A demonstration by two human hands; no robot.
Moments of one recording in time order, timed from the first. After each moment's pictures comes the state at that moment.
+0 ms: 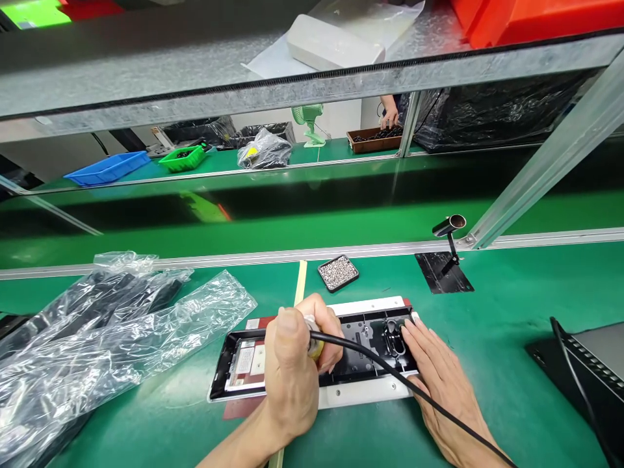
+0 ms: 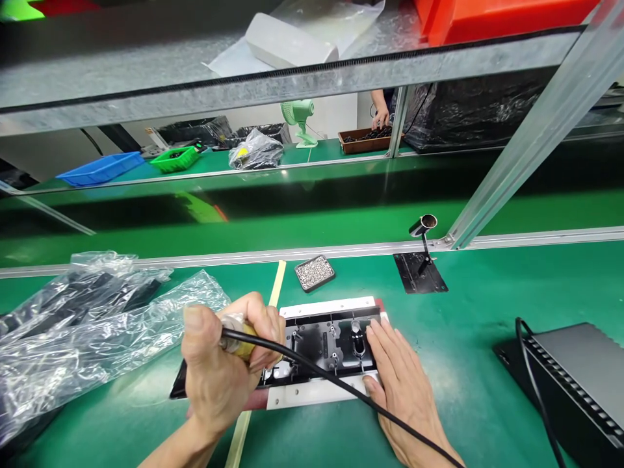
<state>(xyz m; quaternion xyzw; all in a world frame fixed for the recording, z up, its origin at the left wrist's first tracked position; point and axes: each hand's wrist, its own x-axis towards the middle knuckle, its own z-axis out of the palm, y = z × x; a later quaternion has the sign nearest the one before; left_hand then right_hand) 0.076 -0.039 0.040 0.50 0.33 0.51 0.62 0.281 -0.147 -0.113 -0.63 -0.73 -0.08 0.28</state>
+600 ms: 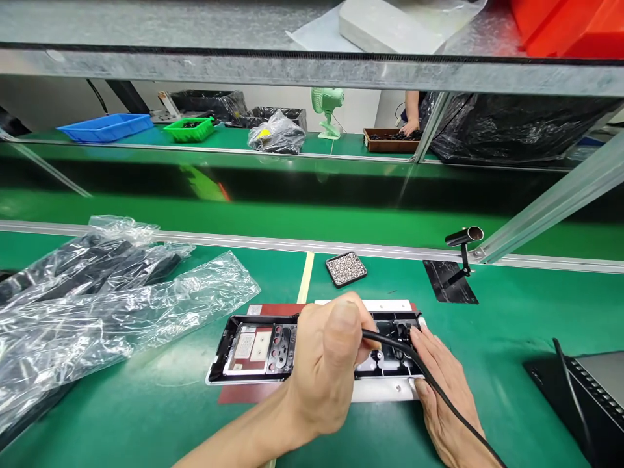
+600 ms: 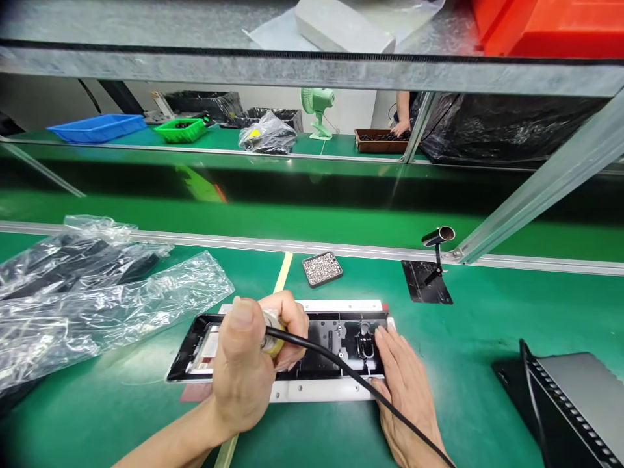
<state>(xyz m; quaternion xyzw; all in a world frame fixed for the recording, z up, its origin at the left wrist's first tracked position) 0.078 -0.038 0.038 0.54 0.27 0.51 0.61 0.287 -0.147 -0.114 -0.63 -0.72 -0.05 0.30</state>
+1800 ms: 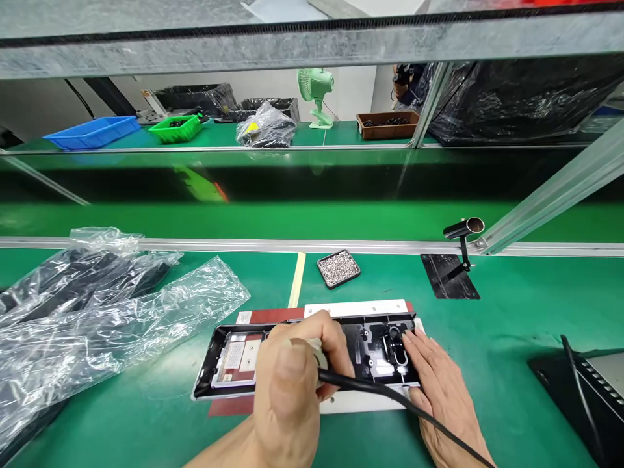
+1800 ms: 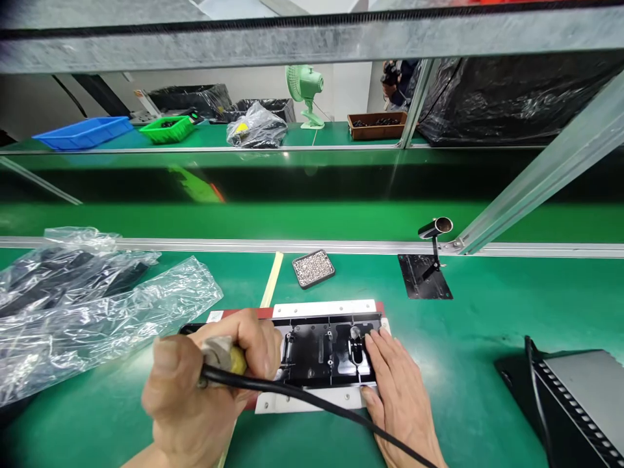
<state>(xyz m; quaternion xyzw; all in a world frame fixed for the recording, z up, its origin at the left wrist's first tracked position) 0.070 -0.041 0.044 0.56 0.35 0.47 0.59 0.287 -0.152 -0.115 -0.63 -0.73 -0.03 0.28</state>
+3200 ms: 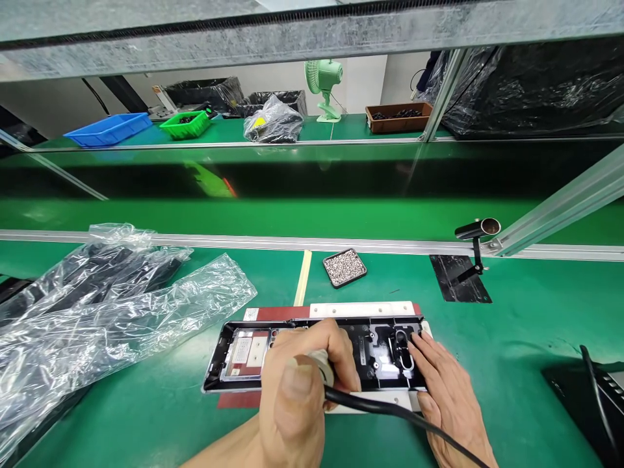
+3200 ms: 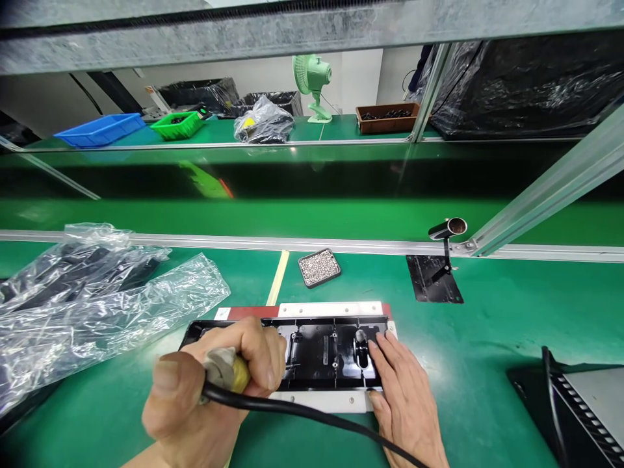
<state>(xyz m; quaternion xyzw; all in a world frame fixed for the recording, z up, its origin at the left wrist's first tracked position) 0.069 -0.041 0.050 0.58 0.35 0.45 0.59 0.291 -0.150 -0.119 -0.62 -0.73 -0.02 0.29</state>
